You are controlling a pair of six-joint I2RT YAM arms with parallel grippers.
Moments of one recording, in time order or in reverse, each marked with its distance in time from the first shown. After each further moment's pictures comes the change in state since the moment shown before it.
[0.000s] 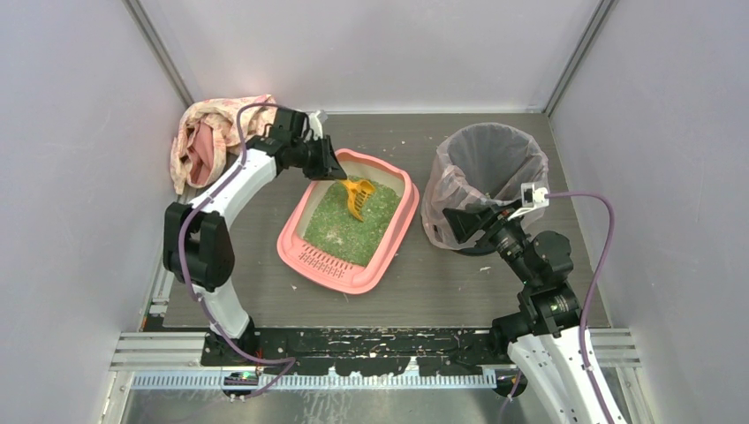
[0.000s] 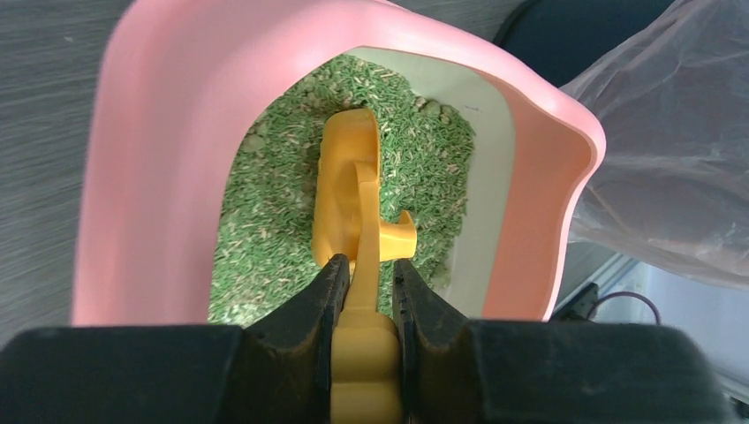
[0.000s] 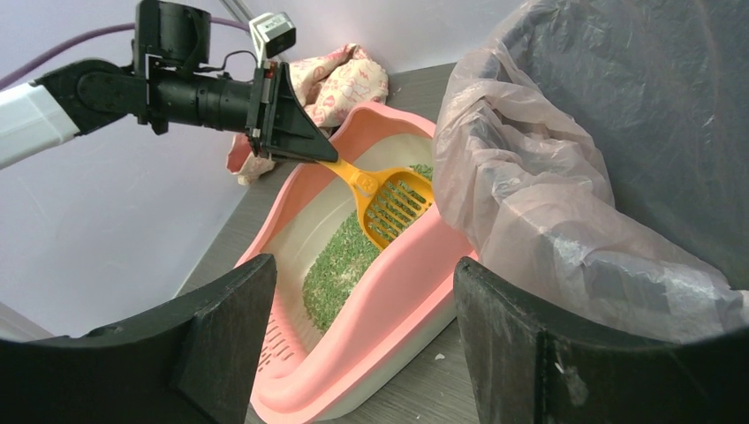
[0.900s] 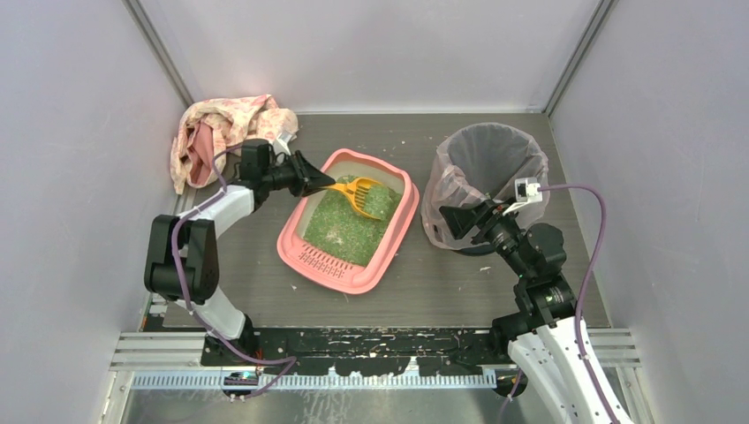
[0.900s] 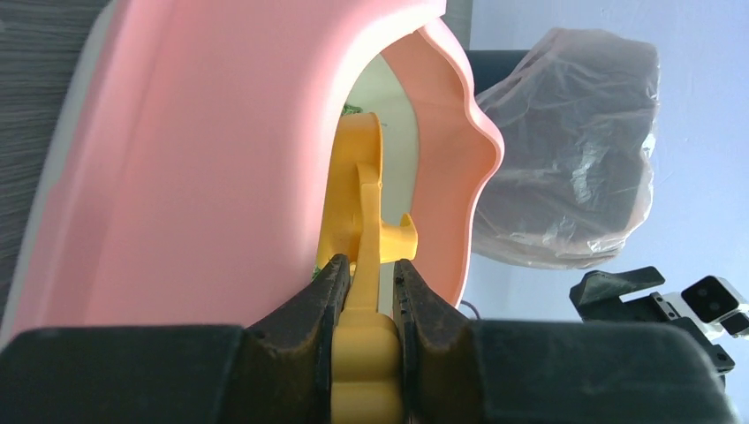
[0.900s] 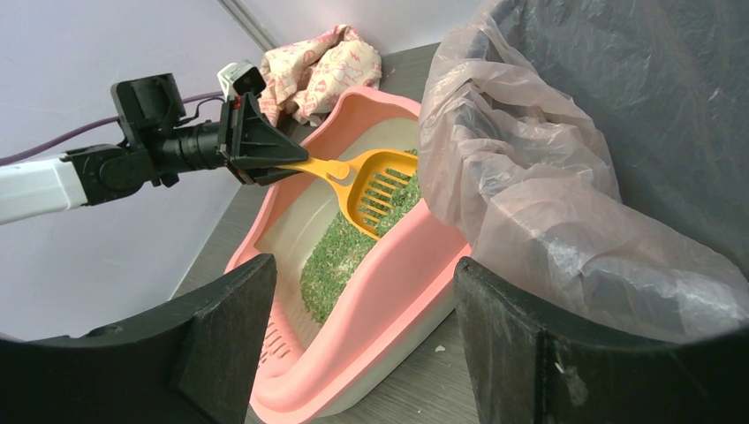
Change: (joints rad) left arm 0.178 -0.097 -0.496 0.661 0.357 -0.439; right arm 0.000 0.059 -0.012 0.018 0.001 0.014
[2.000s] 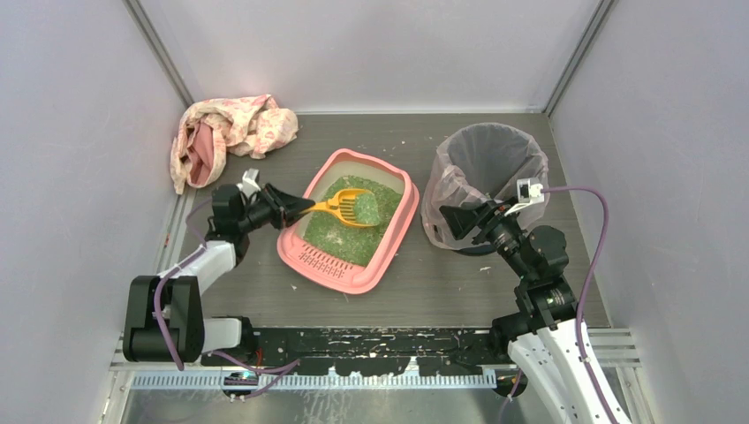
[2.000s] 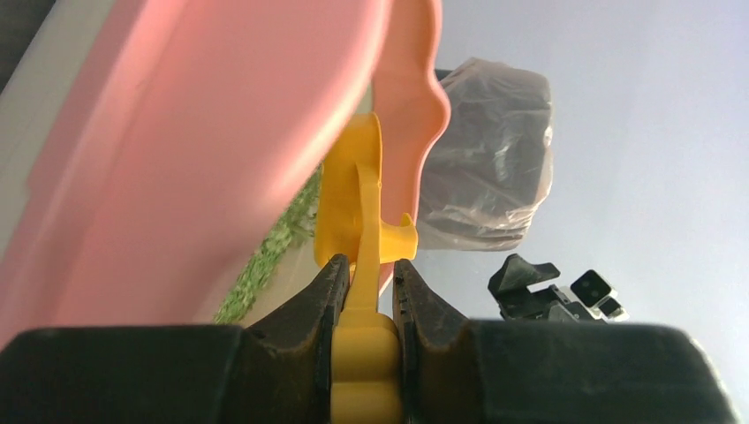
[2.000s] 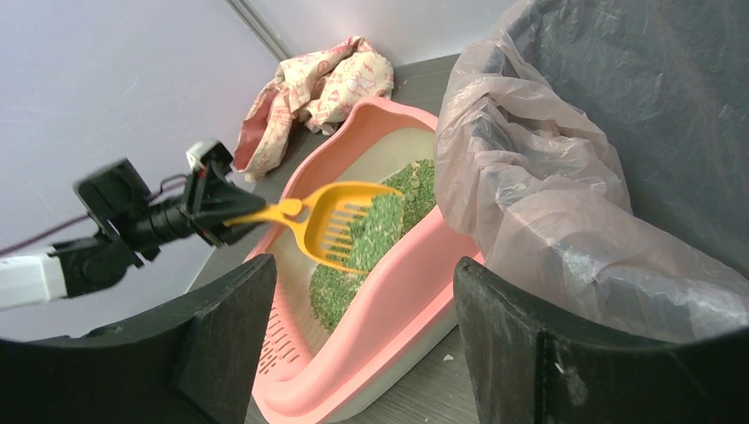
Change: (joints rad) left arm 0.134 -0.392 -0.463 0.303 0.002 -0.333; right arm 0.000 -0.008 -0.001 0.025 -0.014 0.013
